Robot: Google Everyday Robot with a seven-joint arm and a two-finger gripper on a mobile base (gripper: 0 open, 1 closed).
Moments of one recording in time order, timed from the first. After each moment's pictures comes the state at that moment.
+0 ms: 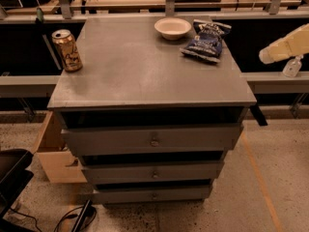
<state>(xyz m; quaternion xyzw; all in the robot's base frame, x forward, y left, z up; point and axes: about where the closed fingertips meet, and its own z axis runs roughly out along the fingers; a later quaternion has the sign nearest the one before) 0.527 -0.292 1.020 -0.24 0.89 0.02 0.39</state>
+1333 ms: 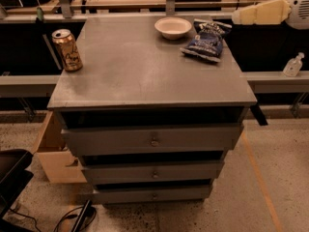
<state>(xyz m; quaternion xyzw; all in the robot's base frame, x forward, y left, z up) 0.649 -0.269 1.033 -0.19 0.81 0.16 0.54</state>
